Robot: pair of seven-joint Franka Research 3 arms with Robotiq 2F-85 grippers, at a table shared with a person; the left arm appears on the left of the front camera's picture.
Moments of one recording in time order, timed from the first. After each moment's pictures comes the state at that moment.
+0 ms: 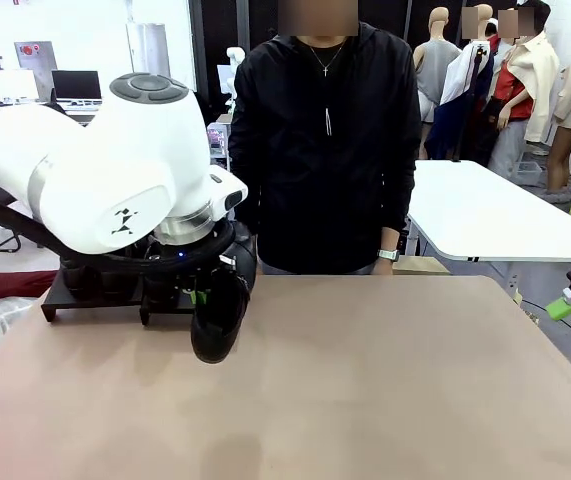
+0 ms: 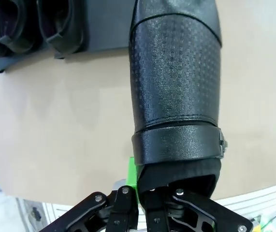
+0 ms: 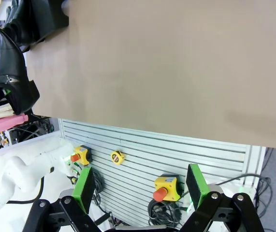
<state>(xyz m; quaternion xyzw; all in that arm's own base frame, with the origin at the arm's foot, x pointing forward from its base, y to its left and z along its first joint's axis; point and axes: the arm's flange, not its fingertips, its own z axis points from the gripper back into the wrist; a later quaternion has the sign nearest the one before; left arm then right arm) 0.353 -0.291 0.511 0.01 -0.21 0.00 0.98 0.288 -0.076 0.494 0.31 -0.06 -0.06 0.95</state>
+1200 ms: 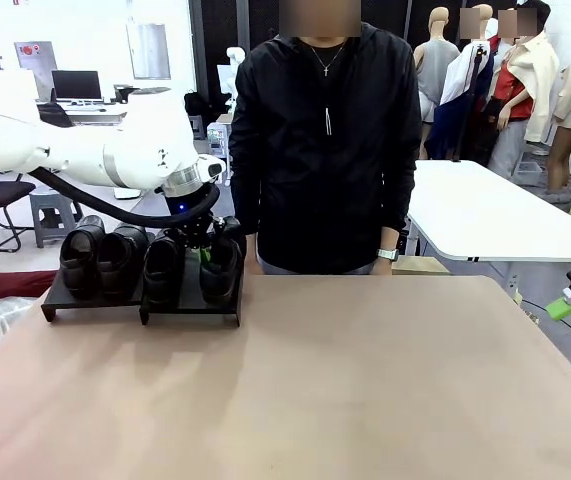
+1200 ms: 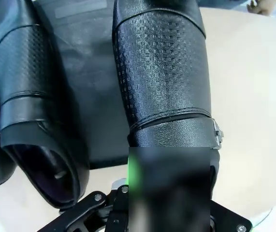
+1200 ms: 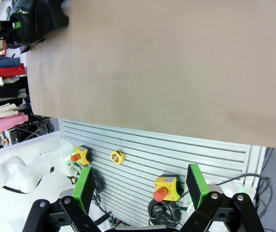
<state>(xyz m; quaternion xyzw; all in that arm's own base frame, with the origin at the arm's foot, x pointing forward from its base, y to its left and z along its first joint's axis) 0.610 -0.231 0.472 -0.06 -0.11 -0.03 0.99 0.288 -0.076 0.494 0.31 -0.06 -0.06 0.95</state>
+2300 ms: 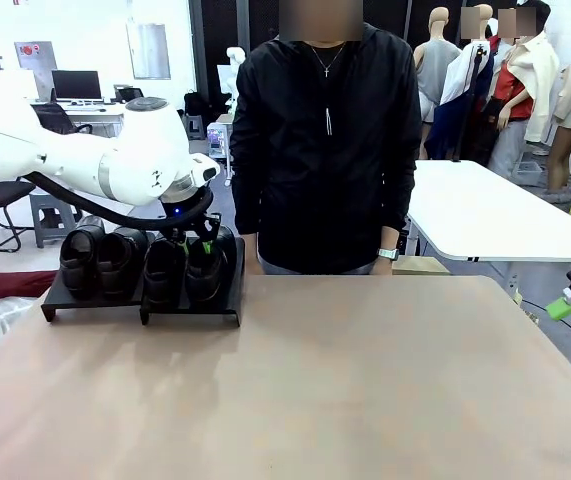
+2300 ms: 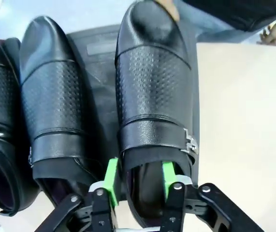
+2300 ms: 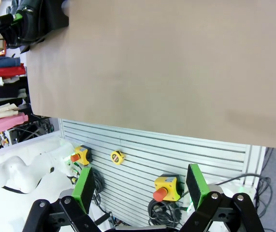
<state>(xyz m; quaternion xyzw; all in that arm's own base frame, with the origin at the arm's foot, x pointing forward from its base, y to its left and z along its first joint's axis) 0.620 -0.219 0.466 -0.04 -0.20 -0.03 0.98 0.288 -0.076 0.494 0.31 -0.06 -0.06 0.95</state>
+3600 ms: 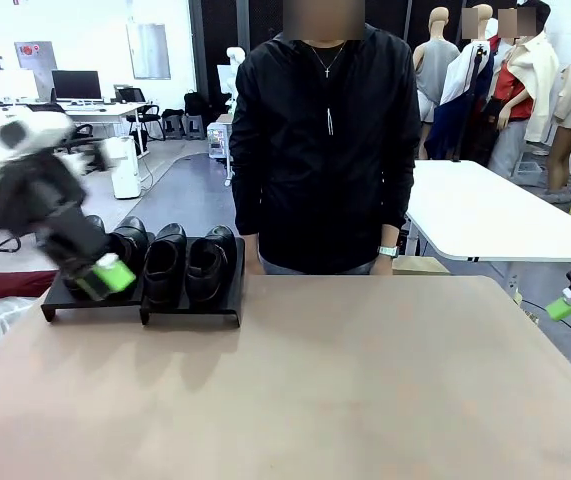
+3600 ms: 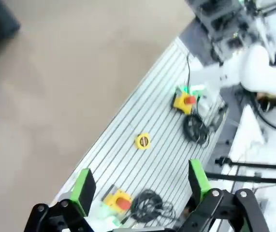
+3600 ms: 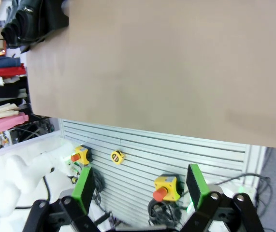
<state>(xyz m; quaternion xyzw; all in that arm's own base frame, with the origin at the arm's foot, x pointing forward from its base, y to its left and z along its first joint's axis) 0.293 -0.080 0.560 -0.35 -0.10 -0.29 0.88 0.288 -0.076 0.494 0.31 -0.06 -0.06 0.95</state>
